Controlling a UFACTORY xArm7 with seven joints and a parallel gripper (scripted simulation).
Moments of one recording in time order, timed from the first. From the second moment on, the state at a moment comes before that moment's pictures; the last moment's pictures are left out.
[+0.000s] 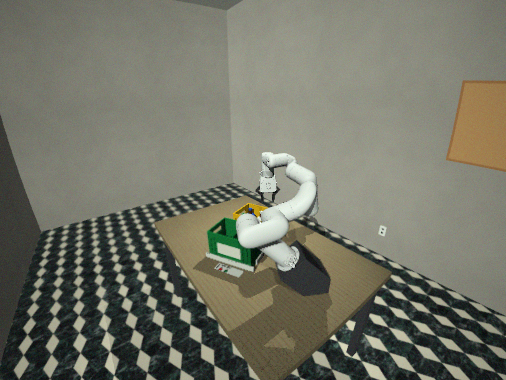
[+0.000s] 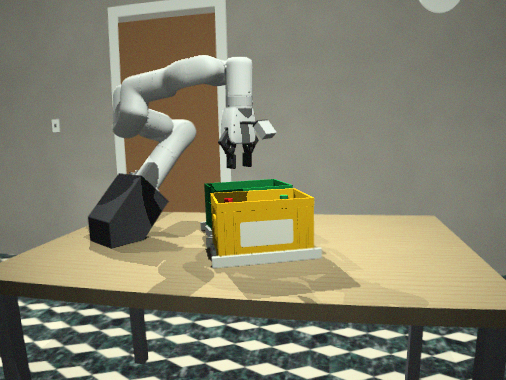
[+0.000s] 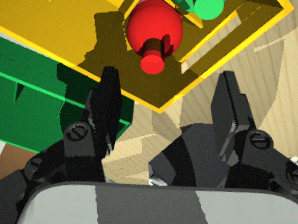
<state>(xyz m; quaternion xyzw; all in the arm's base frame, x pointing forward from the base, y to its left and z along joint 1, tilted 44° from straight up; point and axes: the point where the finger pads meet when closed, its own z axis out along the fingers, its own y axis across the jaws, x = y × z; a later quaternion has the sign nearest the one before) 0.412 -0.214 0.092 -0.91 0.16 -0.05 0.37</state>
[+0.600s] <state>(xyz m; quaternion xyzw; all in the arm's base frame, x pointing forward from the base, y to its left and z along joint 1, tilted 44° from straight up) 0.366 -0.160 0.075 -0.92 0.10 -0.09 0.37</state>
